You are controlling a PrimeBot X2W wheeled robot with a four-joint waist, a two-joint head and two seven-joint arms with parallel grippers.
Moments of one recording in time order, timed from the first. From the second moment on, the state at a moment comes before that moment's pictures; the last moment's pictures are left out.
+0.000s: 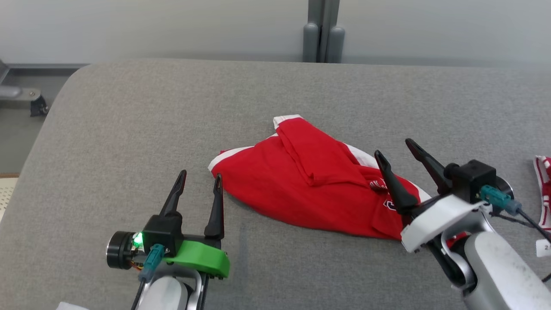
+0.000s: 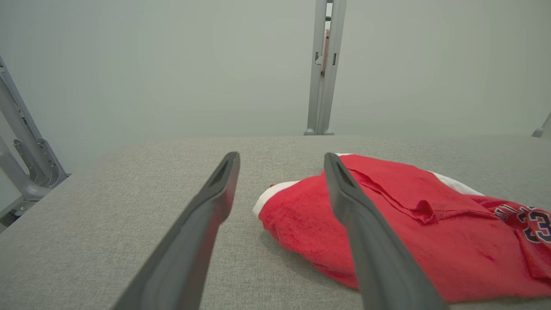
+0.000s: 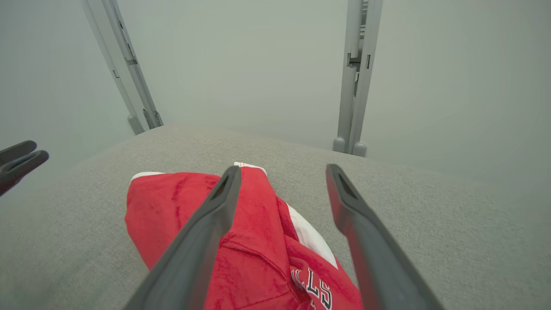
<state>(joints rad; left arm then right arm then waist) -0.17 0.05 -0.32 0.25 -0.20 0.07 -0.26 -0.20 -0.26 0.26 0.07 0.32 0.13 -0.05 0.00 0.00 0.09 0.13</state>
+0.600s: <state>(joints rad) -0.33 0.05 -0.40 0.20 -0.30 0.13 -0.26 -0.88 -0.53 0.73 0.39 0.81 0.13 0.31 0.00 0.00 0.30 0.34</state>
